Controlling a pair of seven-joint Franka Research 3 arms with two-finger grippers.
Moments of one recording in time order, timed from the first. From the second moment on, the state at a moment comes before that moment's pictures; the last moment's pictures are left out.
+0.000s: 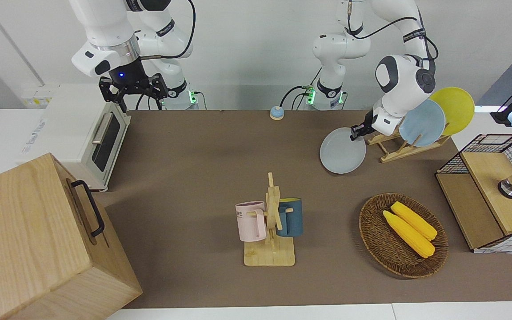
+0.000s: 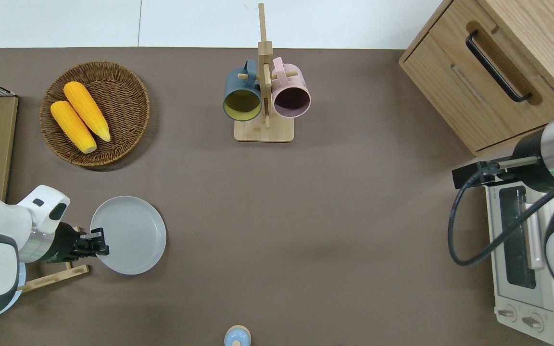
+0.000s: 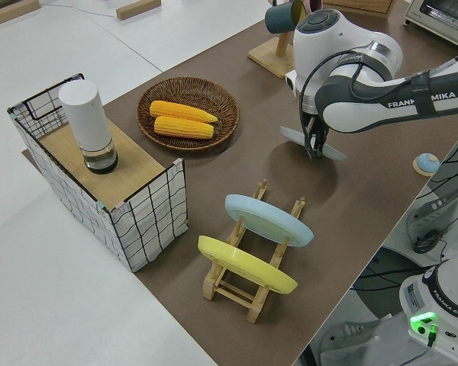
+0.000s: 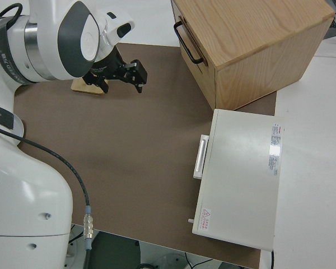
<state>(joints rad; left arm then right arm) 0.04 -0.14 0.01 -2.35 -0.22 1.97 -0.14 -0.15 0.02 0.28 -1.49 -0.02 1.48 0.04</state>
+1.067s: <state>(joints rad) 0.04 -0.13 0.03 -2.24 -0.06 1.96 -0.18 -0.15 0.02 0.28 -1.49 -0.02 1.48 0.04</state>
